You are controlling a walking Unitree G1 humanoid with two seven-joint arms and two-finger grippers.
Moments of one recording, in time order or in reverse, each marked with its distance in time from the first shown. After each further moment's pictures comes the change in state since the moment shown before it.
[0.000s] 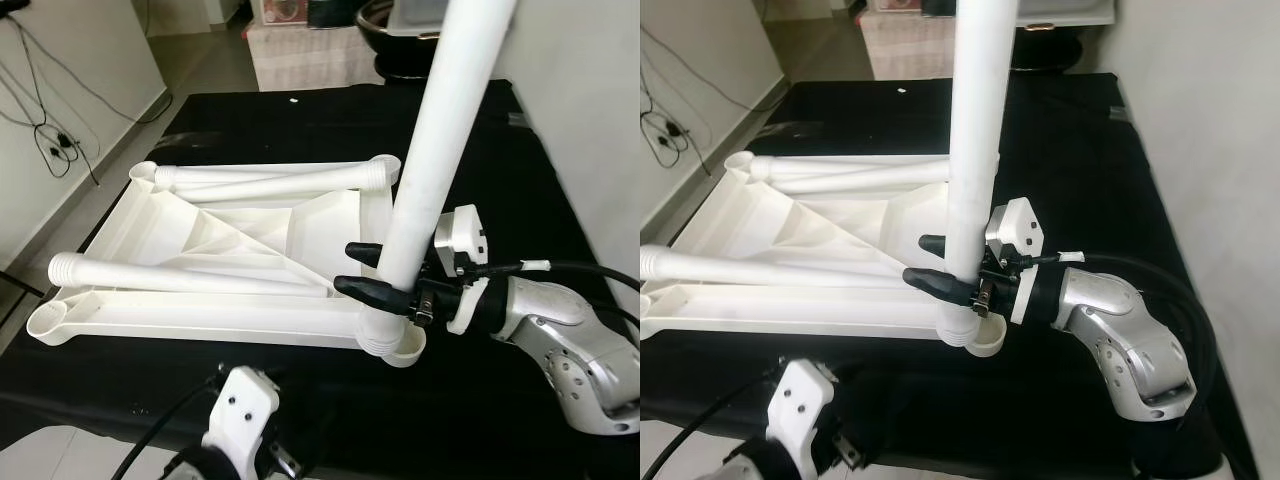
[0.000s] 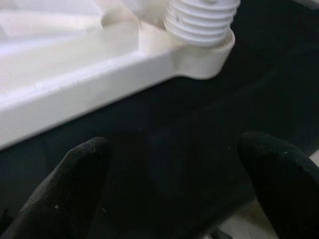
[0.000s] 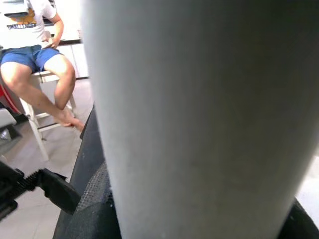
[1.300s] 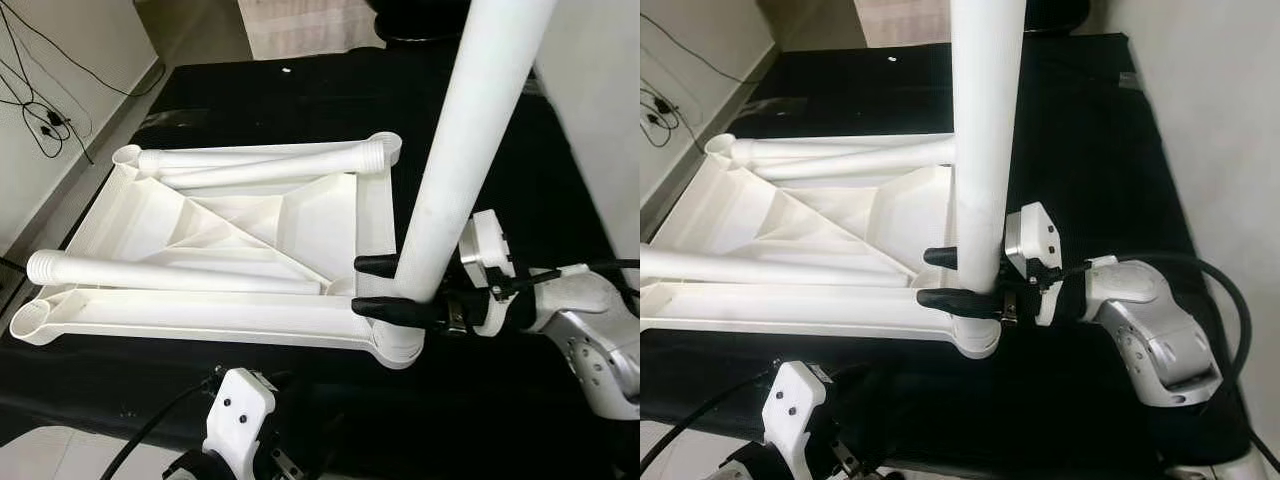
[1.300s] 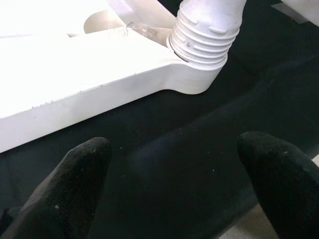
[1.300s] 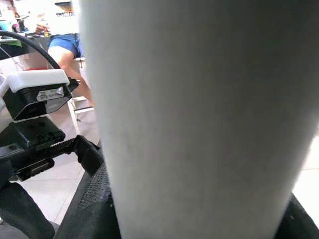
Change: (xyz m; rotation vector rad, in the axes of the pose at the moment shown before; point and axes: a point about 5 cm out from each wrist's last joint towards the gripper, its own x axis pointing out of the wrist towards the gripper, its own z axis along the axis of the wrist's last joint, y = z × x) left arm -0.004 -0.004 0.008 -0.041 -0.024 -0.056; right arm -0.015 0.004 0.007 -0.074 0.034 0.181
